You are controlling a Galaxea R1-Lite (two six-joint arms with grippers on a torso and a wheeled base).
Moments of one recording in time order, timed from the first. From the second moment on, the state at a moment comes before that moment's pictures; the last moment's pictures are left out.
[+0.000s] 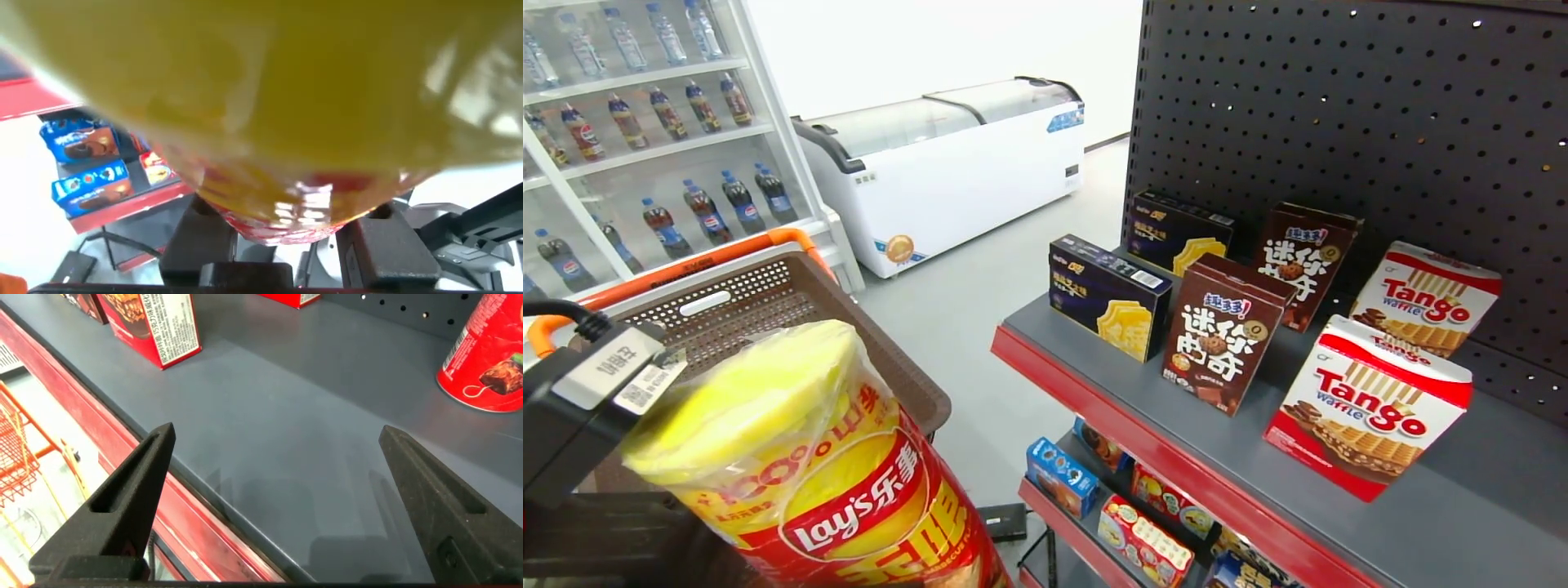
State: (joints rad) left arm -0.52 1.11 -0.58 -0.22 -0.73 0.08; right arm 0.00 0.00 0.00 0.00 -0.01 0.00
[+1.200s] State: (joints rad) left arm -0.56 1.15 -0.64 -0.23 -0.73 0.10; right arm 0.00 0.00 0.00 0.00 -0.01 0.00
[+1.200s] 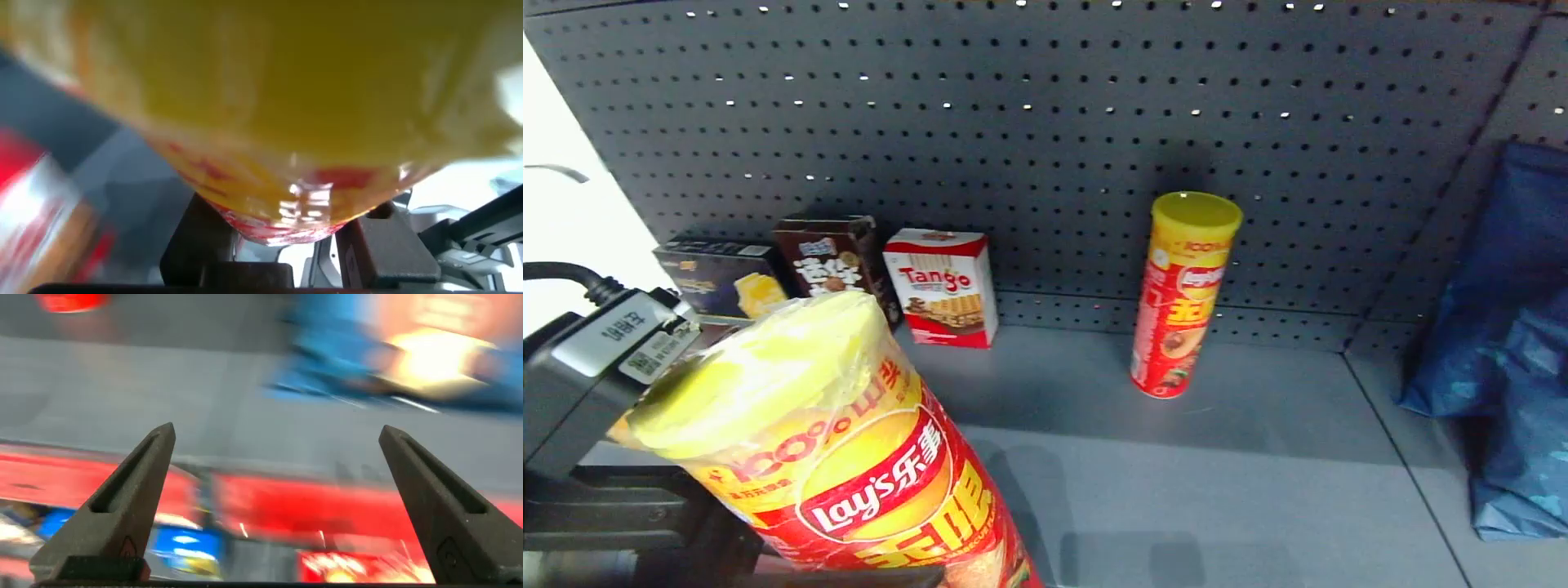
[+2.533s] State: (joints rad) left arm -0.55 1.16 -0.62 -0.23 -0.73 0.10; right arm 0.00 0.00 0.00 0.00 -0.01 0.00
